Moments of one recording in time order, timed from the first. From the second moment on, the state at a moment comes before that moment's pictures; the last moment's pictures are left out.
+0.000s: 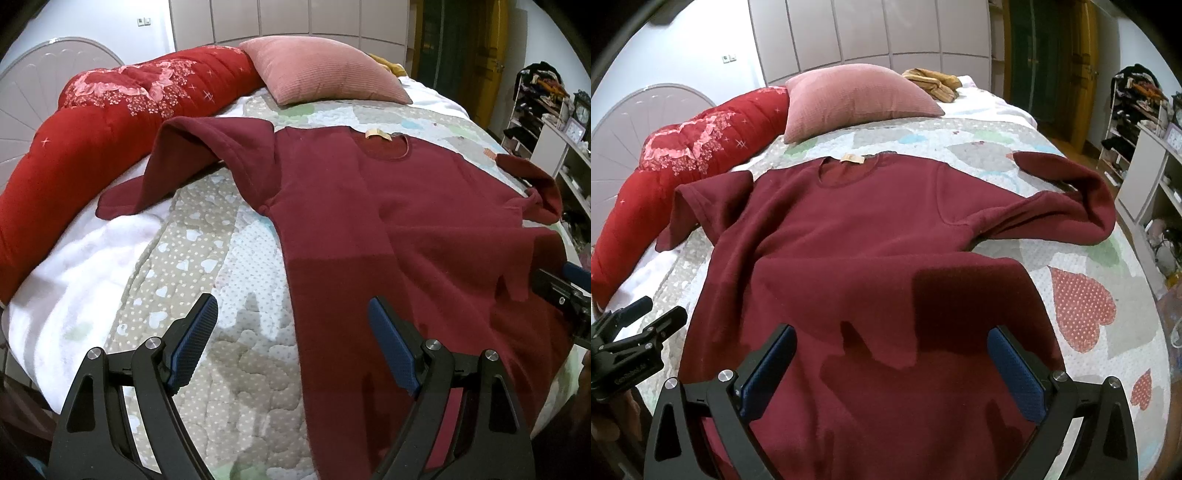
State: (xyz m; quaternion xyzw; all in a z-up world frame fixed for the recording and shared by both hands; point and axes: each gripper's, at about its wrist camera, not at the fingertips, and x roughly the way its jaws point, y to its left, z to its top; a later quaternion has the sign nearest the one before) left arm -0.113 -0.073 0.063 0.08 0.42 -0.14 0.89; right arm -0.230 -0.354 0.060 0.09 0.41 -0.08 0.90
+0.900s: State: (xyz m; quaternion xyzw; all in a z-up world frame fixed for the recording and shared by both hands) left arm -0.109 -0.082 0.061 0.08 0.42 -0.14 0.89; right arm -0.221 -0.350 0.055 0.10 0.42 -0.07 0.90
